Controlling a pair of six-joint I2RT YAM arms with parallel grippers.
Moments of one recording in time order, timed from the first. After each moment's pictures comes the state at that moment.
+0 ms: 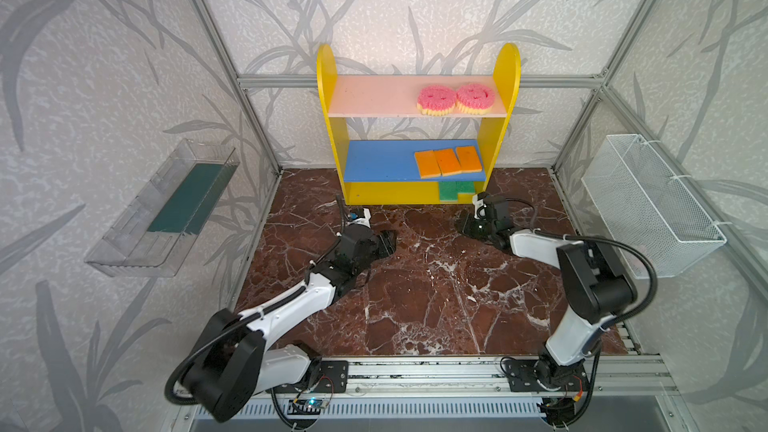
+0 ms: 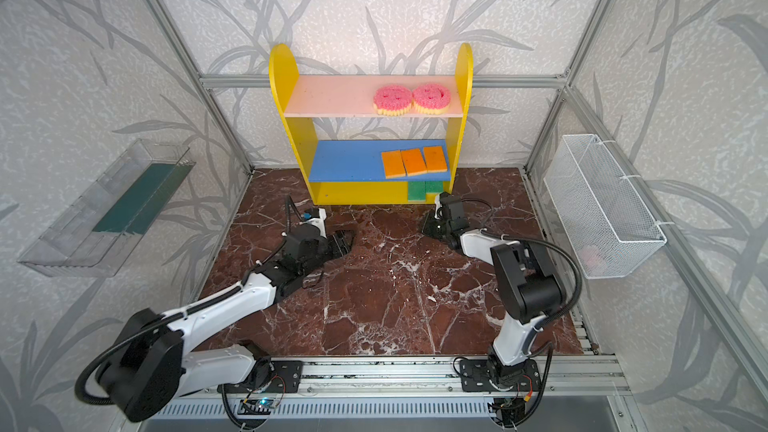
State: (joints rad) left arm -0.54 1.15 0.62 0.07 -0.10 -0.72; right arm 0.30 1.66 0.87 0.14 -0.33 0.64
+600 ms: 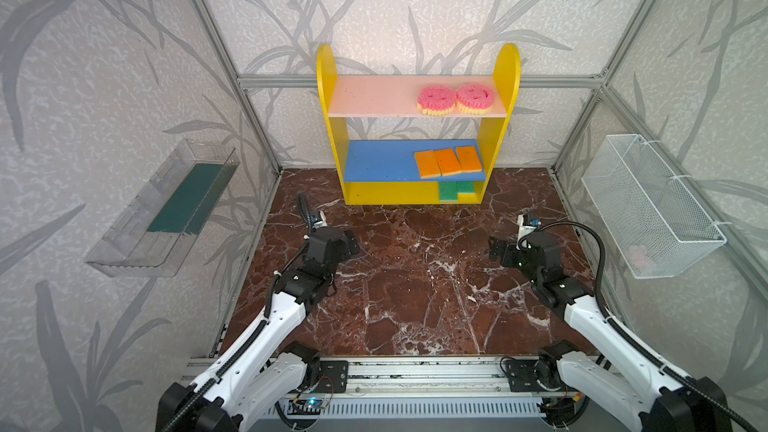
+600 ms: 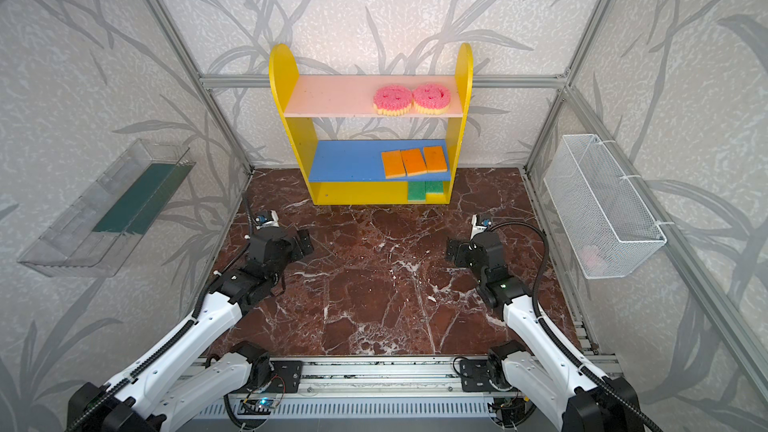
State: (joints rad) left arm -0.34 0.92 0.64 -0.32 -0.42 -0.52; right arm 0.29 0.92 0.49 -0.10 0.16 0.31
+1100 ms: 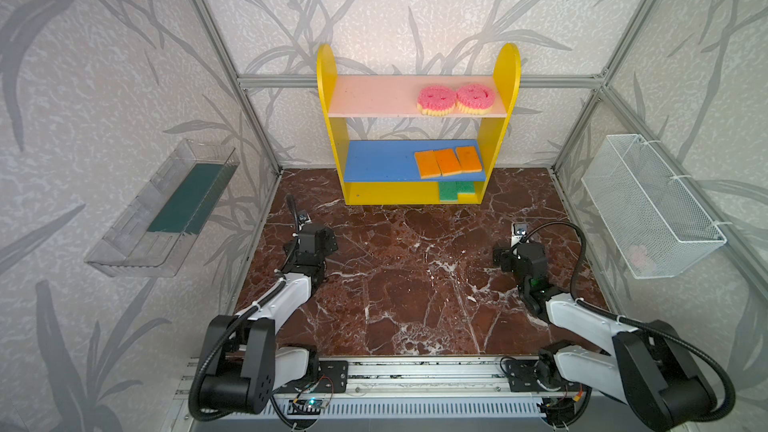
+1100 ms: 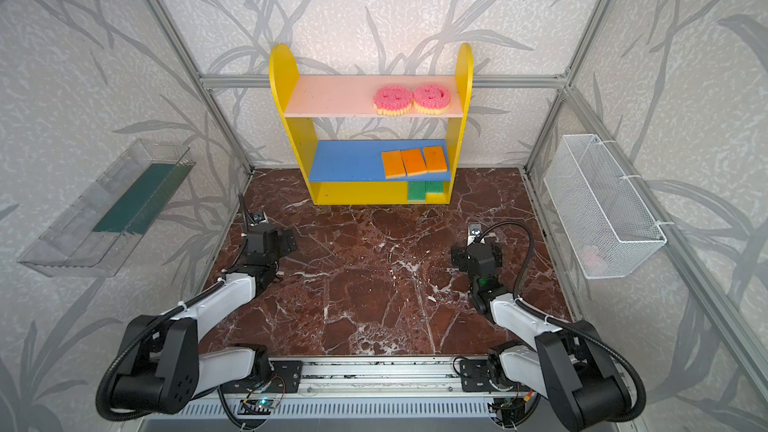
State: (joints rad) left arm -0.08 1.30 0.52 0.20 -0.43 -0.20; right arm 0.28 1.24 0.30 0.50 0.39 -0.02
